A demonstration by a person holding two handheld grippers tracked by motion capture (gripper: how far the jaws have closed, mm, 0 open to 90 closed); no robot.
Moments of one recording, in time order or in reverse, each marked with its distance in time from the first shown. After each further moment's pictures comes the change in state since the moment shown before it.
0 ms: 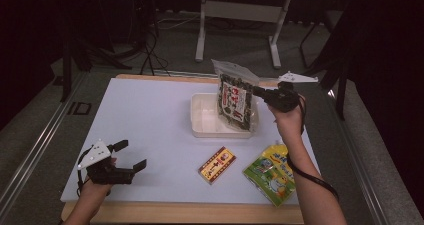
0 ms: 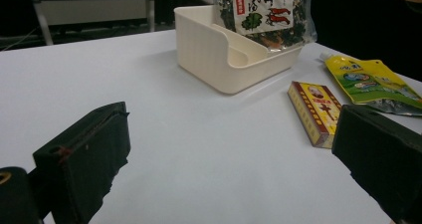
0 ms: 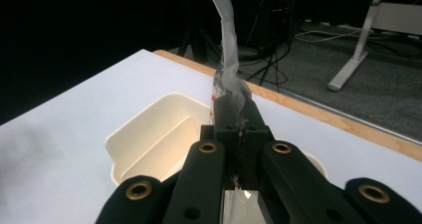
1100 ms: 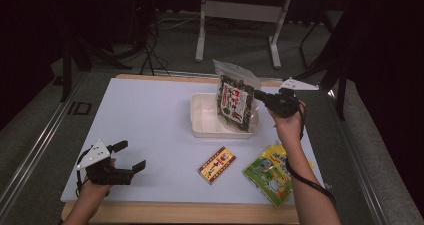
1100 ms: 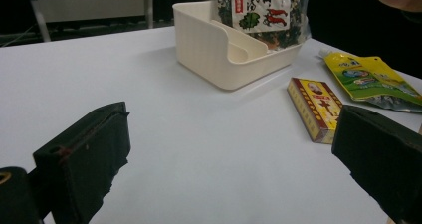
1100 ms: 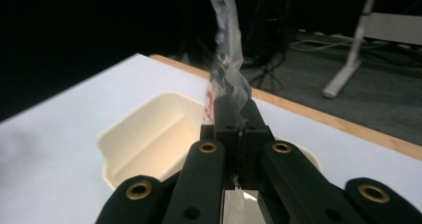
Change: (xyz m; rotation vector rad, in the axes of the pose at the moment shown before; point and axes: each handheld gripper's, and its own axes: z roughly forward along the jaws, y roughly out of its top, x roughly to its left) left arm 0.002 -0.002 -0.002 0.008 -0.006 0.000; right arm -0.003 -0.019 -0.001 -0.038 -0.027 -0.009
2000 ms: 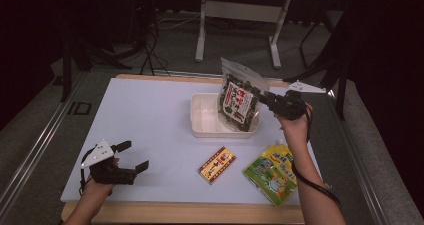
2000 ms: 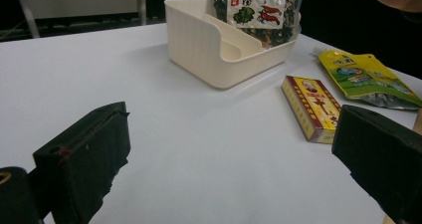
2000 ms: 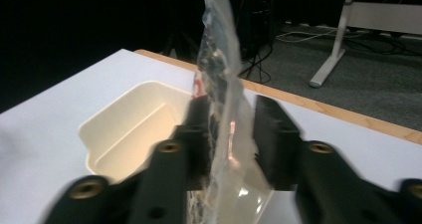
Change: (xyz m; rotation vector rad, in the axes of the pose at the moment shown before) left arm -0.002 0.000 0.008 0.014 -0.025 0.002; right arm -0.013 -0.008 -0.013 0.009 -0.034 0.037
